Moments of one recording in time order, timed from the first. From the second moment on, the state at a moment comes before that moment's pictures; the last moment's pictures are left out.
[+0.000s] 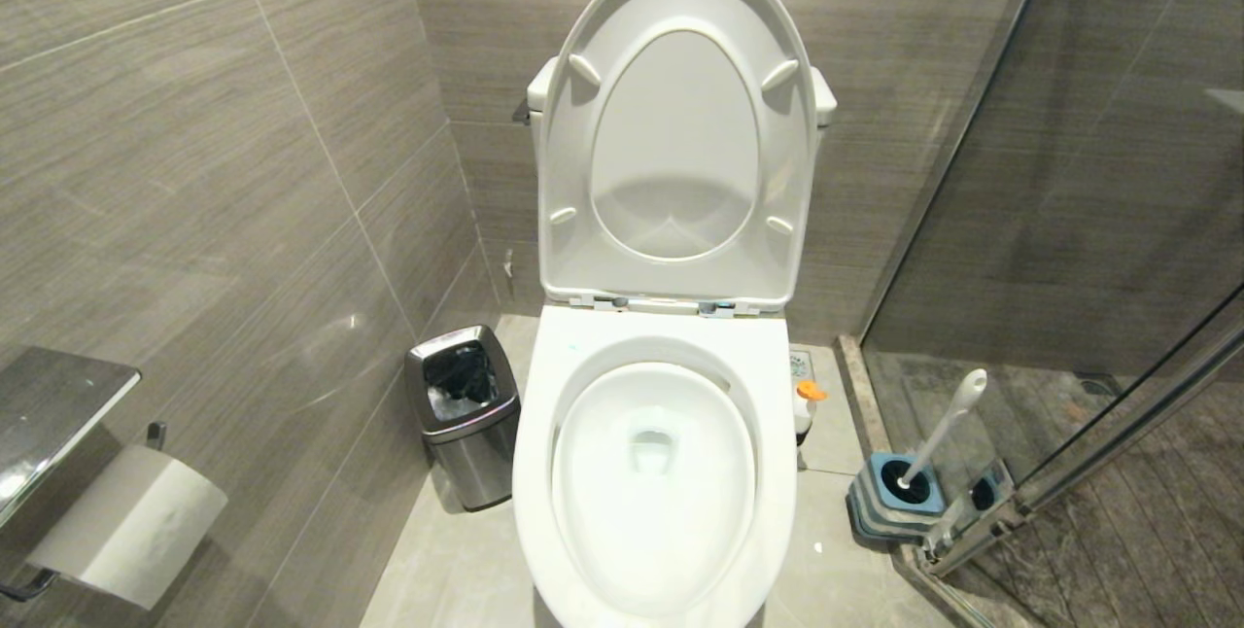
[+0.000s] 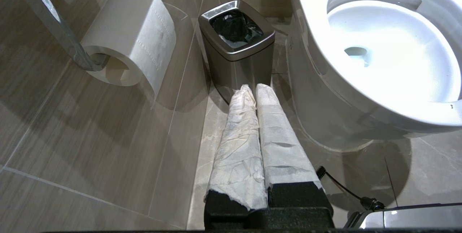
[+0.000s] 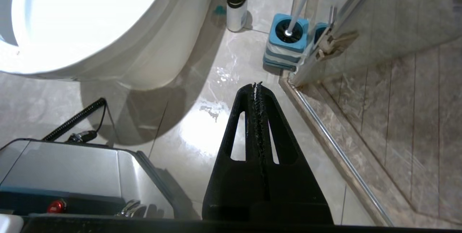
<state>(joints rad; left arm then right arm) 0.00 0.00 -0.04 0.09 -0.03 0.07 -0.07 0.32 -0.11 0.14 0.10 -0.05</state>
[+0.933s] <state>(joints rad) 0.00 0.00 -0.04 0.09 -0.03 0.07 -0.01 0.11 0.00 -0.02 -0.01 -0.04</state>
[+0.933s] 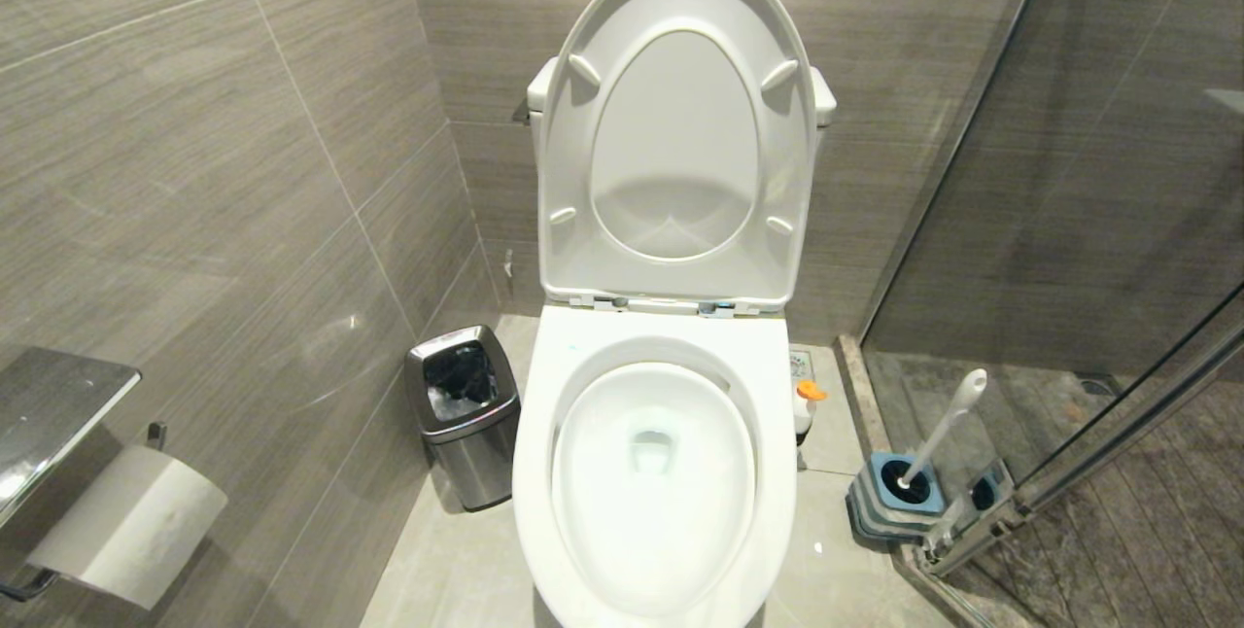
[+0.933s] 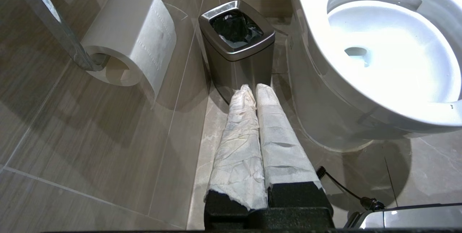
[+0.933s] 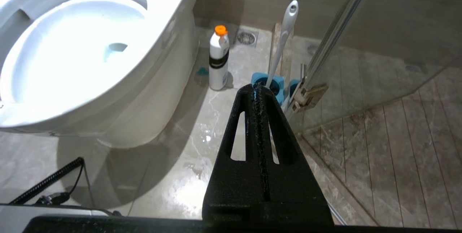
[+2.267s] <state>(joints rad) 0.00 0.00 -0.04 0.09 -0.03 0.07 0.00 0.00 0.00 0.01 -0.01 0.01</state>
